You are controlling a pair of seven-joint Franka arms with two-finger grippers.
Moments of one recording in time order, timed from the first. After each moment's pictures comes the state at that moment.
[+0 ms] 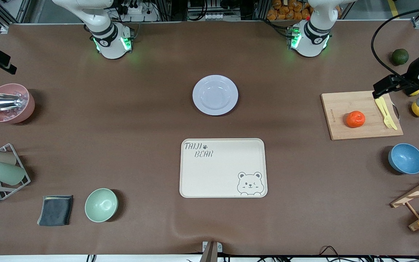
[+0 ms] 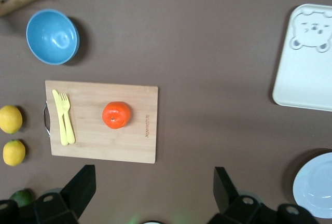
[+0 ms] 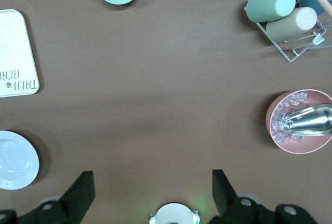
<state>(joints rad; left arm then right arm) 0.26 0.00 -0.27 -1.62 0.03 1.54 -0.15 -0.05 -0.05 -0.01 -1.44 0.02 1.32 0.03</state>
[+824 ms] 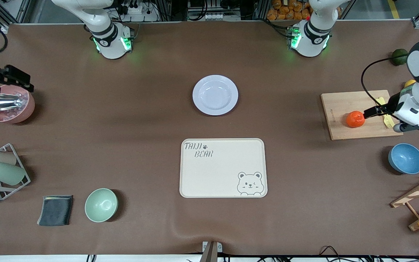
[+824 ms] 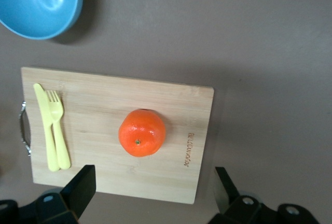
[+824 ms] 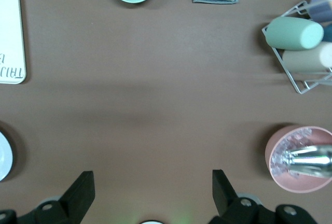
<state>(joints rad) 0.45 0.04 -0.27 -2.16 0.06 2.08 -0.01 -0.02 0.01 -0.01 -1.54 0.00 1.47 -0.10</state>
